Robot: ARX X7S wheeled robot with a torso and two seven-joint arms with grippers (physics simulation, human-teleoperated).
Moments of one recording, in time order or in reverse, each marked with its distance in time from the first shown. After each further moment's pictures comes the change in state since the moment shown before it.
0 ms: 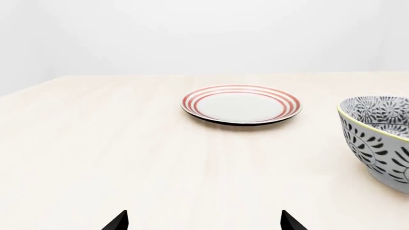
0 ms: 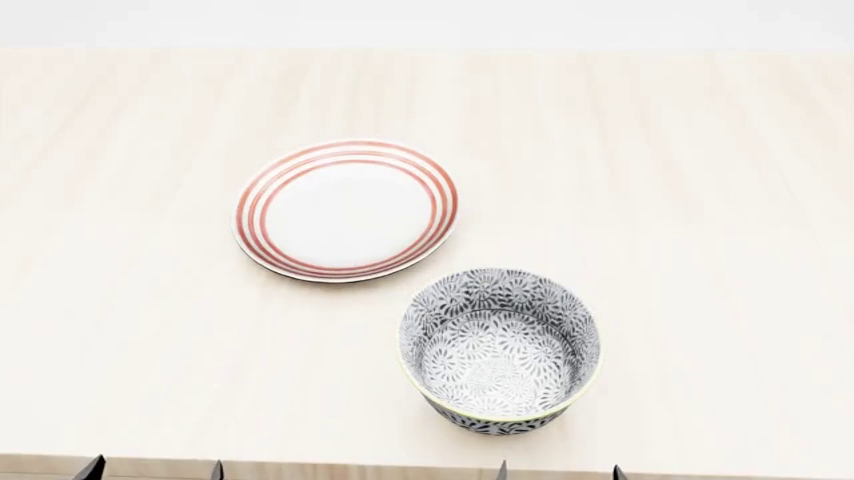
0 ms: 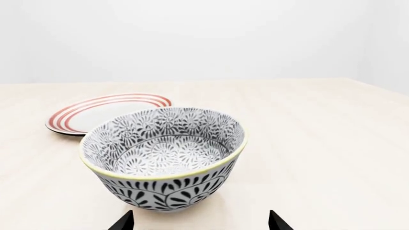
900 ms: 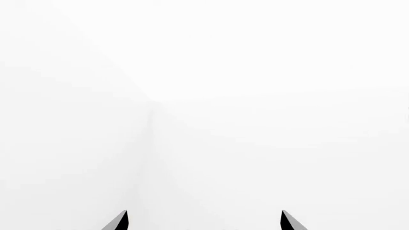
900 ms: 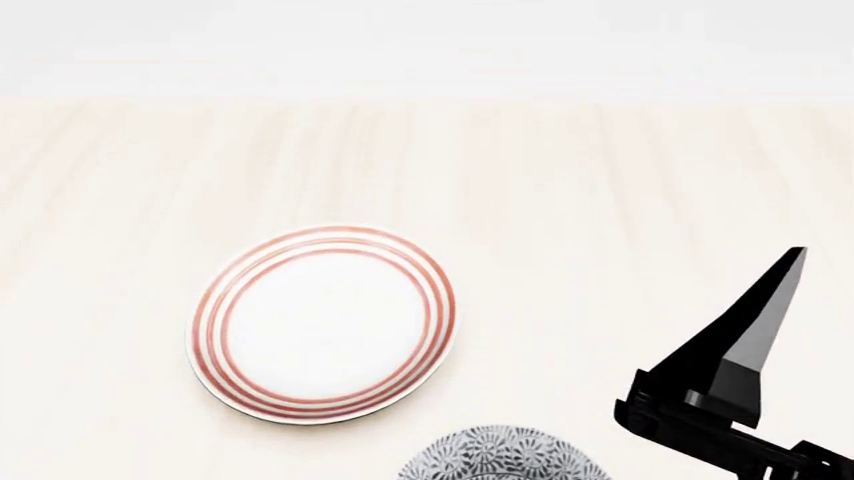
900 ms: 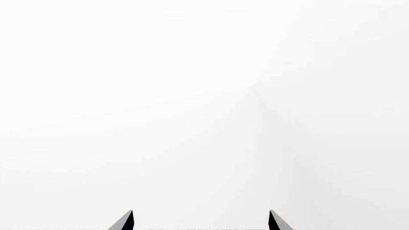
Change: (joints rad) left arm -0.056 -0.087 -0.170 0.581 0.021 0.144 -0.241; right arm 0.110 0.047 0.138 -0.375 0.156 -0.339 0.227
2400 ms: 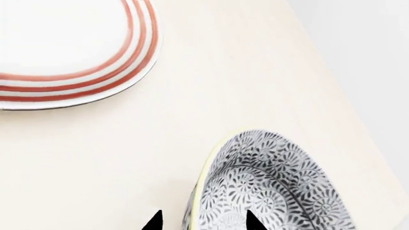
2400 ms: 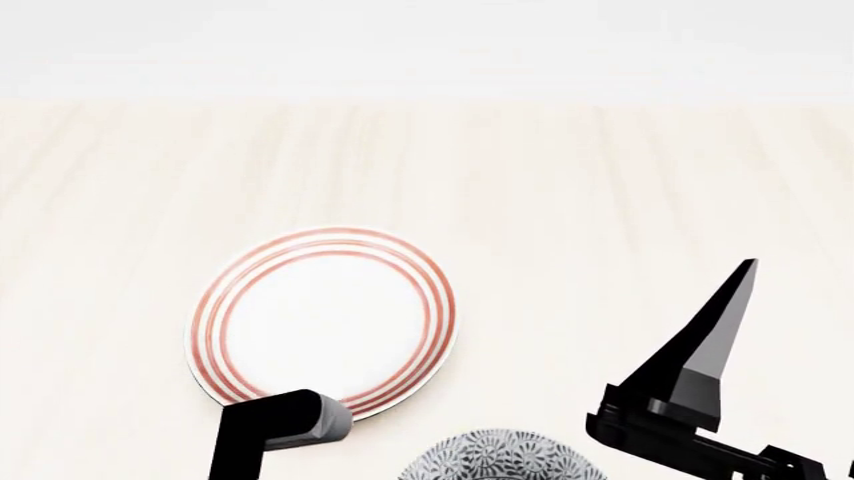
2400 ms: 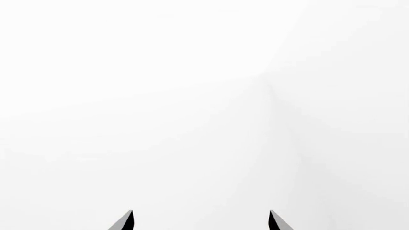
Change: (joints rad) left arm -0.349 0.078 0.365 -0.448 -1.120 -1.084 -0.187; right arm -0.021 0.079 -0.088 0.027 0.011 -0.013 0.062
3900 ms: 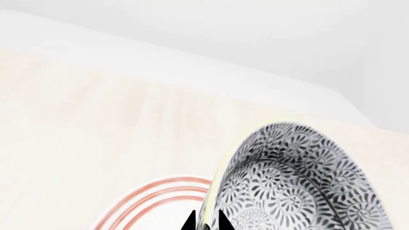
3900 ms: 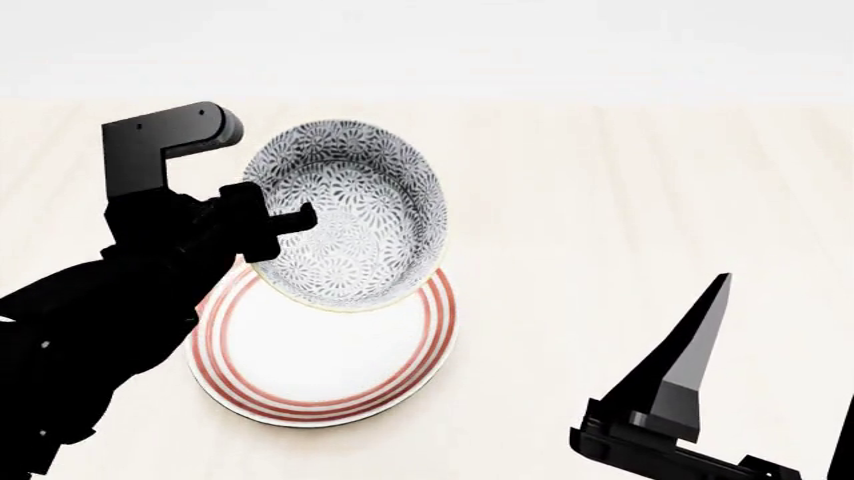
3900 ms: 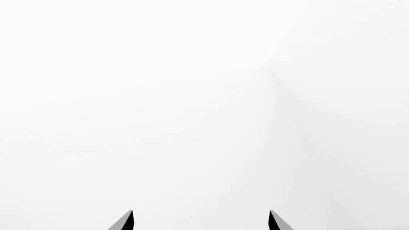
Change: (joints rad) left arm -0.666 -0.035 0.082 -0.810 0.413 0.414 0.220; right arm -0.017 0.037 -0.056 0.021 0.021 -0.025 0.034
